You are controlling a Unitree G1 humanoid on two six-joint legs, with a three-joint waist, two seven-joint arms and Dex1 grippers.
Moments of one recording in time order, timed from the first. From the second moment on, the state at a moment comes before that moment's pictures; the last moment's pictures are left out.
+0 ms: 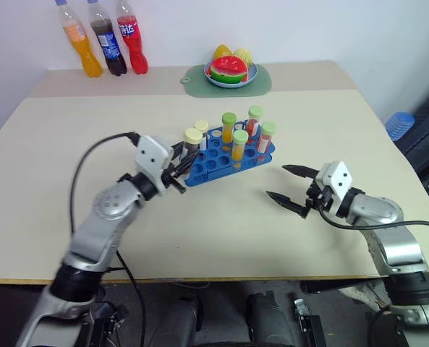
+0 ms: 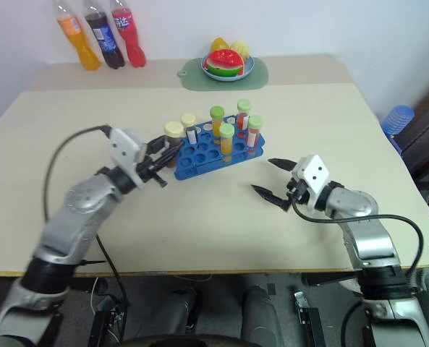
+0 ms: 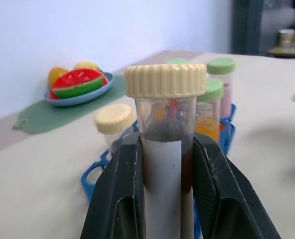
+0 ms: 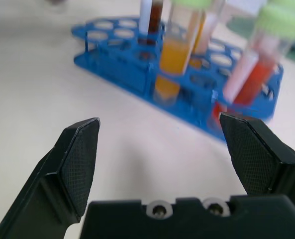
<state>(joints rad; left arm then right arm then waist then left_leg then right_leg) -0.38 0.41 -0.19 -0.11 -0.28 0.10 -0.38 -0.19 -0.67 -0.08 -0.06 0.30 0.13 0.88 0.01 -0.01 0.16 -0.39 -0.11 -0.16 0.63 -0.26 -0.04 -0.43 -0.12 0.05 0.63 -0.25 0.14</state>
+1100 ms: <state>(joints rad) -0.53 0.10 -0.12 0.47 -0.14 -0.31 -0.49 -0.01 -0.75 -0.20 -0.29 0.36 0.29 0.84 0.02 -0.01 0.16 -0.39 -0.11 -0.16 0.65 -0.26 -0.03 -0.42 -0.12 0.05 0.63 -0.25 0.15</state>
